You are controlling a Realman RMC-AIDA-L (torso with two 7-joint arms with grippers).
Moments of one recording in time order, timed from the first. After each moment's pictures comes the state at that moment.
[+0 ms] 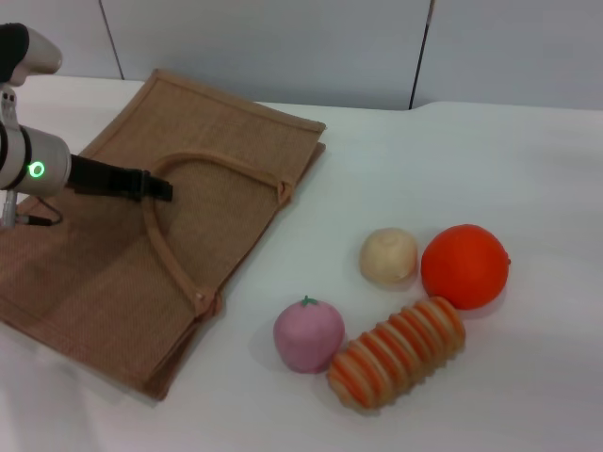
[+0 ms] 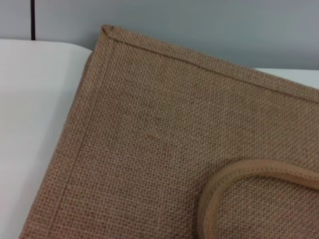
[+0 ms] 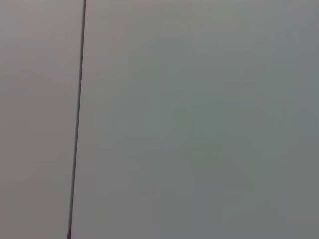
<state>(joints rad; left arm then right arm) -0.87 -2.00 0.29 0.57 -0.29 -1.07 0.94 0.56 2.01 0.32 -0.08 -1.83 -1.27 0.37</state>
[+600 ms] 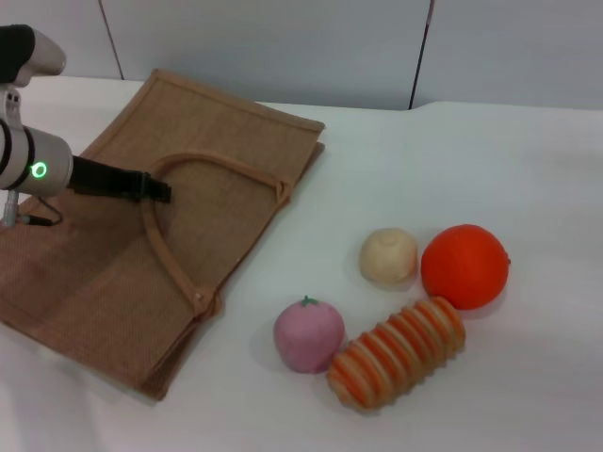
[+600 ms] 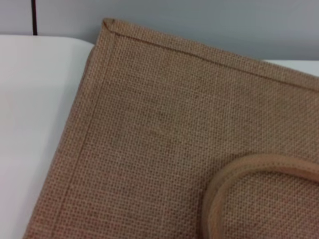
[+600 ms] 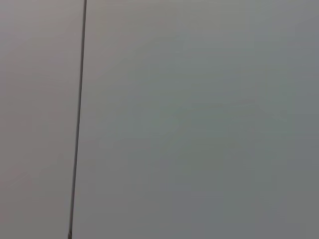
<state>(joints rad) -0.88 -1.99 0.30 0.56 -0.26 -1.05 0.92 0.56 2.01 0.32 -0.08 -1.83 -1.27 0.37</state>
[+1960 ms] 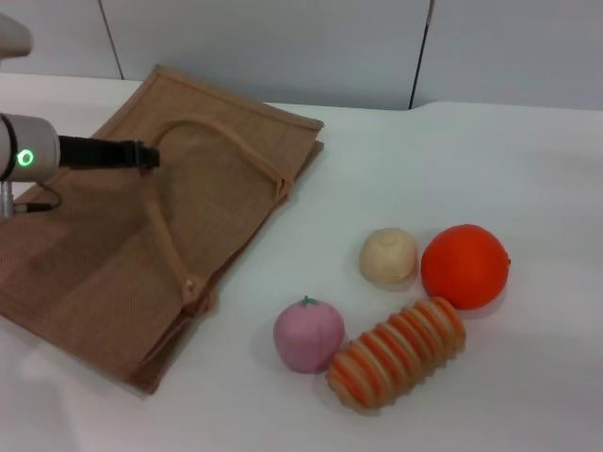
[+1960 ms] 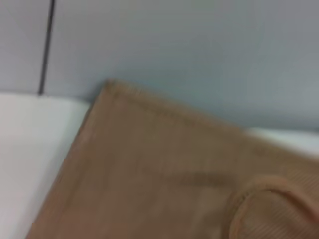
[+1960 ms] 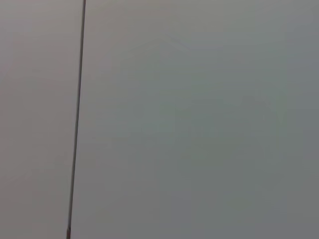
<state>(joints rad) -0.80 -2.03 0.29 0.66 -0.52 -1.08 1.03 0.55 2.01 0.32 -0.08 -1.84 -1.27 0.37</state>
